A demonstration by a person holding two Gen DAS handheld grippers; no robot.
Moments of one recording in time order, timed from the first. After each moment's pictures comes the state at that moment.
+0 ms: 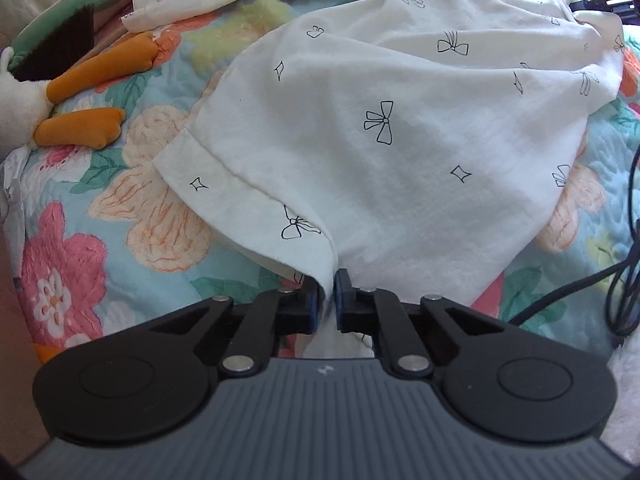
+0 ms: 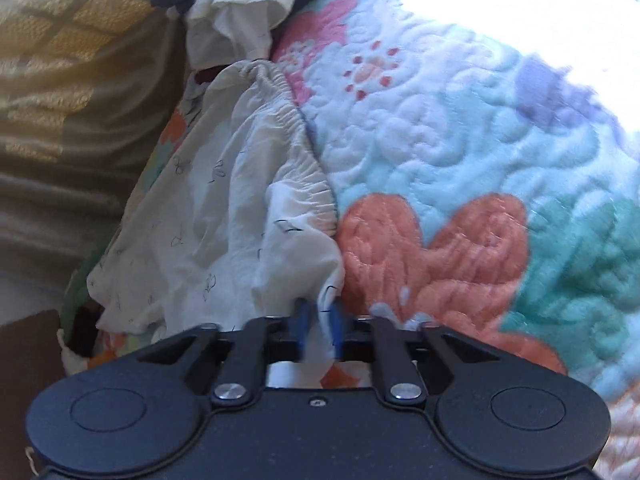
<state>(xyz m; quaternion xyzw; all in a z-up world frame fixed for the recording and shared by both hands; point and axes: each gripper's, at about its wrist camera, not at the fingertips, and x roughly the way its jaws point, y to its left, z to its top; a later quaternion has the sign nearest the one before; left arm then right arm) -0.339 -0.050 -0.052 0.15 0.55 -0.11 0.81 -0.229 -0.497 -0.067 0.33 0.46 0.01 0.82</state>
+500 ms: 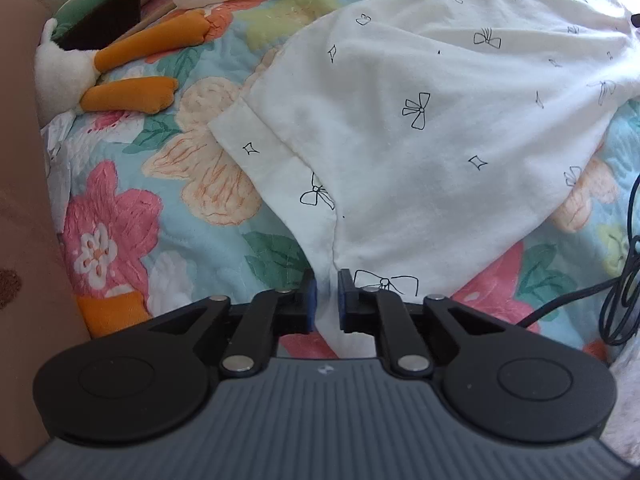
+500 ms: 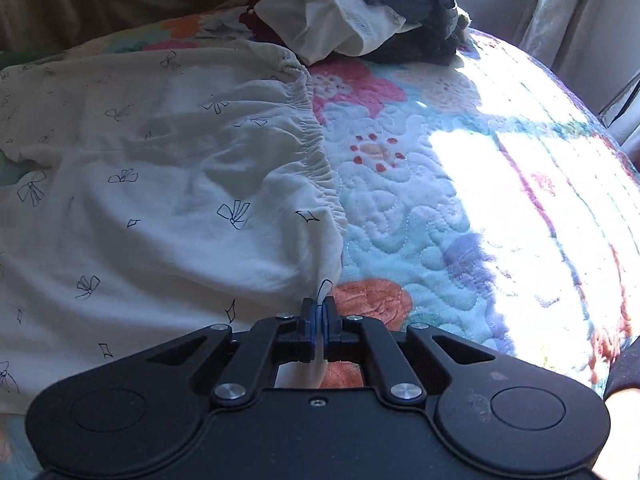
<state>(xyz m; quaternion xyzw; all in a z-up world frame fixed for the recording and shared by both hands) -0.352 -0.037 -0.032 0.14 0.57 -0.05 0.81 -0.259 -0.452 -0.019 -0.01 0.48 -0.07 0.88</state>
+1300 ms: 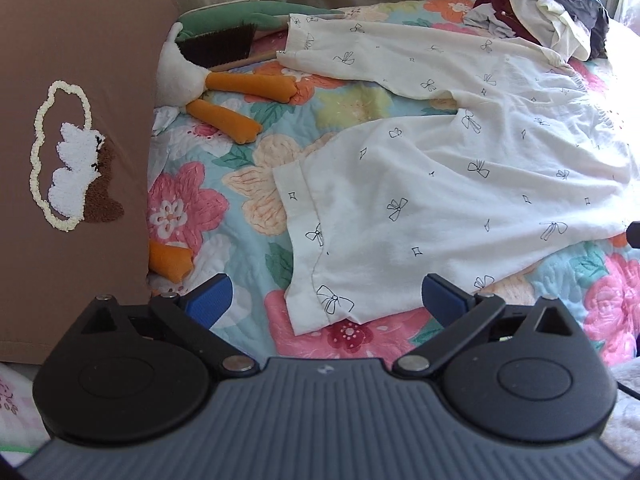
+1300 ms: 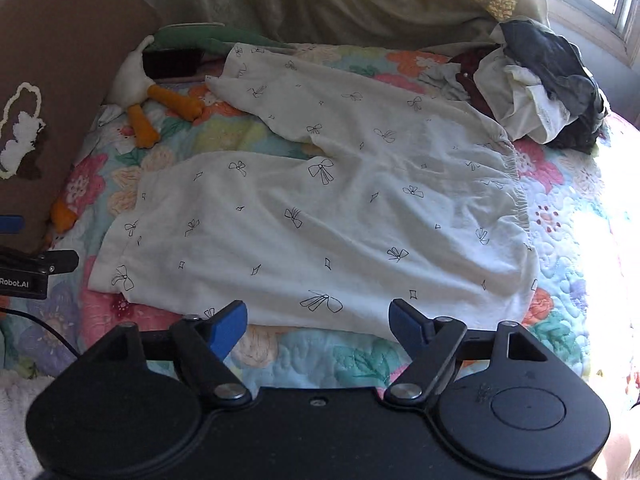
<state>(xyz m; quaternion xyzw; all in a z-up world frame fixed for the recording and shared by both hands) -0.401 -0.082 0.083 0.04 0.50 0.08 0.86 -0.368 -0.292 0.097 -0.05 0.49 0.14 0.86</state>
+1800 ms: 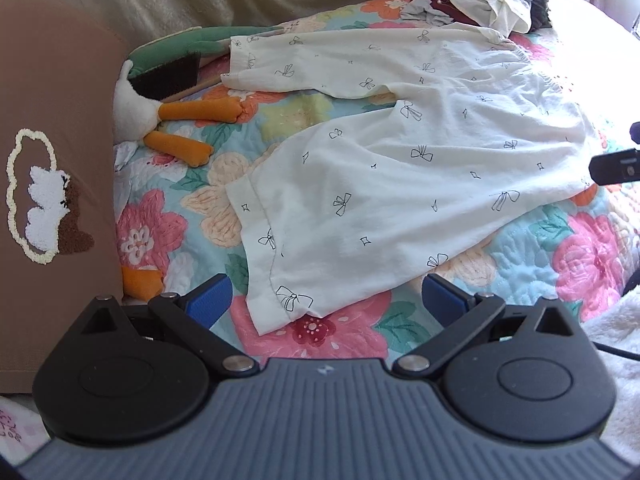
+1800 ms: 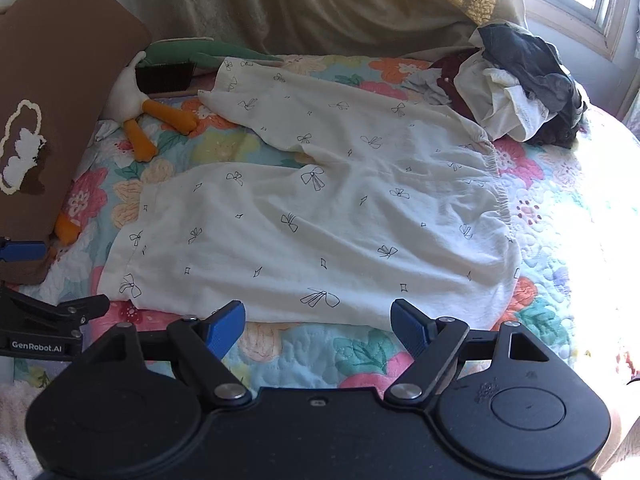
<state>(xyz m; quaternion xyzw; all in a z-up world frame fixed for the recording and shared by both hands) -0.420 -0.121 0.084 0.09 0.49 0.02 0.87 -0.382 -0.290 0.119 -0.04 0.48 0.11 0.87</state>
